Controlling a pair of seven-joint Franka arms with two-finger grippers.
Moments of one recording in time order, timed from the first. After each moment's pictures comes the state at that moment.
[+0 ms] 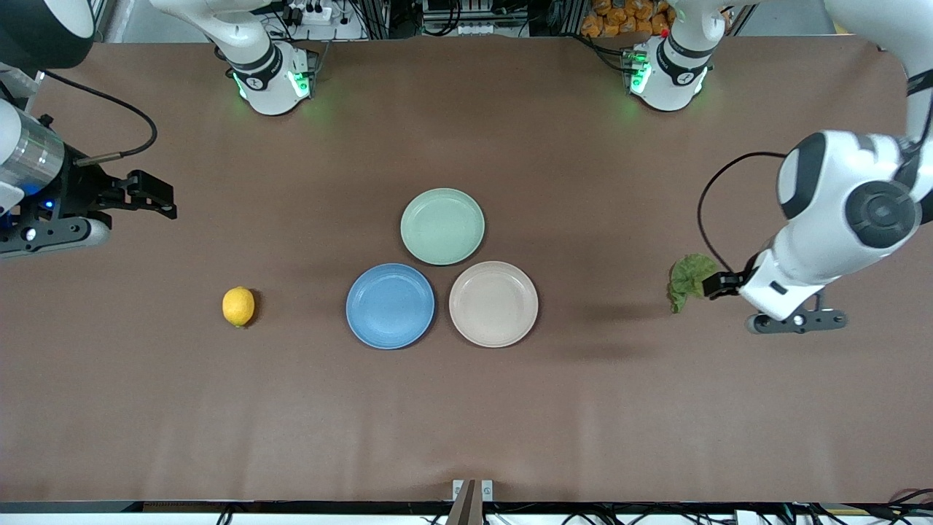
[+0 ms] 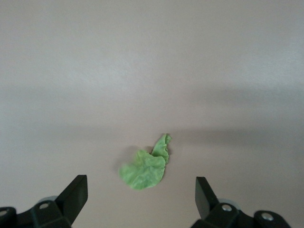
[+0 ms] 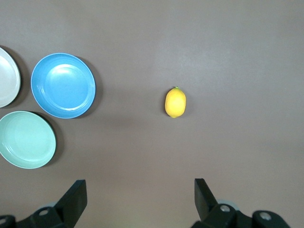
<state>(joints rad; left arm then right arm) 0.07 0.31 -0.23 -1.63 0.18 1.90 -0.21 0.10 0.18 0.02 -1.34 0.01 1.44 -0.04</state>
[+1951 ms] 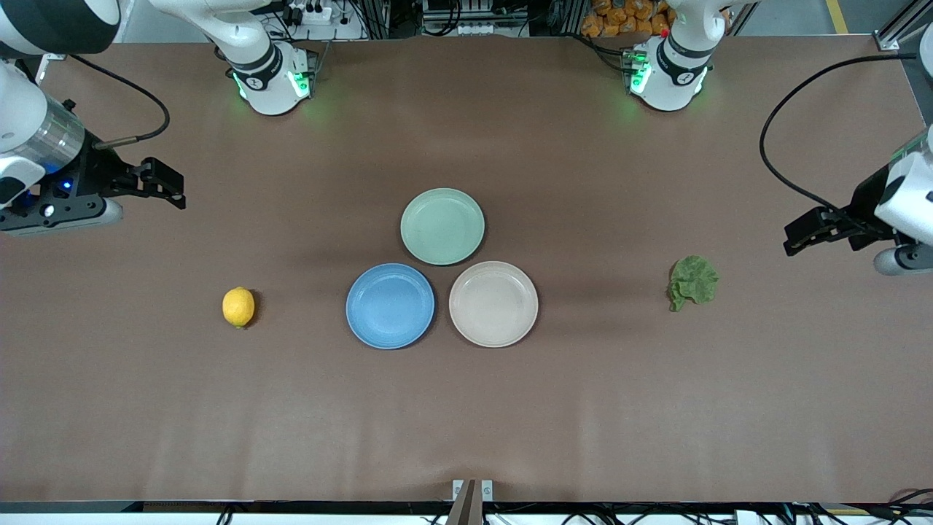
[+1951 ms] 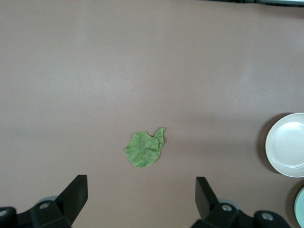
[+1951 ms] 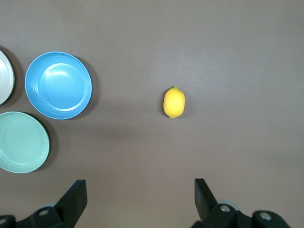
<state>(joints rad) 0.12 0.13 -0.23 -1.46 0.05 1.68 -0.17 0.10 0.02 0.02 -1.60 0.01 1.60 -0.04</state>
